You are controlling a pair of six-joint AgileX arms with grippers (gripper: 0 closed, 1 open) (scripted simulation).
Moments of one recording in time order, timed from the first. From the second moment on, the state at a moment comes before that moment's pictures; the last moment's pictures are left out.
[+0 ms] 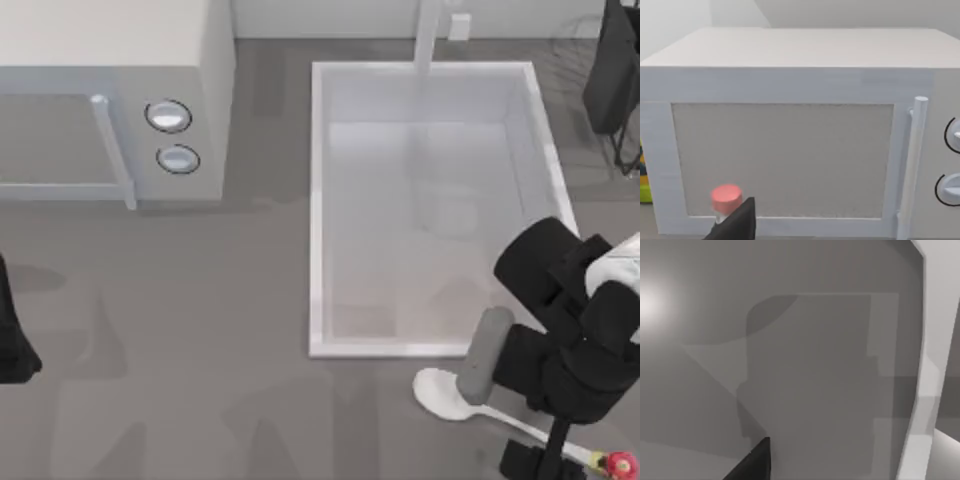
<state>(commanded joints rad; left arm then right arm) 0.00 0.00 0.00 0.00 0.00 0.00 0.59 1.71 0.74 -0.60 0.01 -0.52</state>
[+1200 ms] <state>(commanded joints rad) 0.00 0.00 0.00 0.00 0.00 0.00 0.58 1.49 1.41 -1.48 -0.01 -0.53</state>
